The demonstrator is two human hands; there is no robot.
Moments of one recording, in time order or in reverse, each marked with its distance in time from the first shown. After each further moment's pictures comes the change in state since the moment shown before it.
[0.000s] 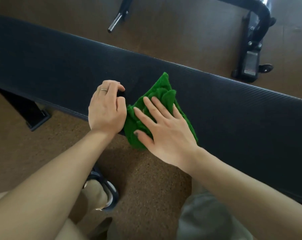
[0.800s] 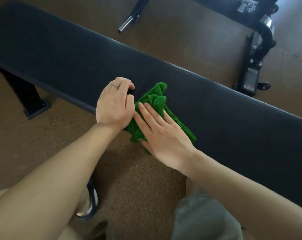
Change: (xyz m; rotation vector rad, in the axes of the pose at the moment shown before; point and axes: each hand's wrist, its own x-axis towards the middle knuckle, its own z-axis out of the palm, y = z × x) left_hand 0.000 -0.006 -0.003 -0.007 -0.002 0.057; right_hand 0.004 -0.012 0.005 -0.227 -0.004 -0.227
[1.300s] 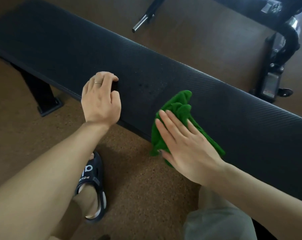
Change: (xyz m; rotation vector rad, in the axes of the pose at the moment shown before) left_hand 0.010 -0.065 -0.019 0.114 0.149 -0.171; right_hand -0.005 0.011 0.001 0.018 -0.055 -0.030
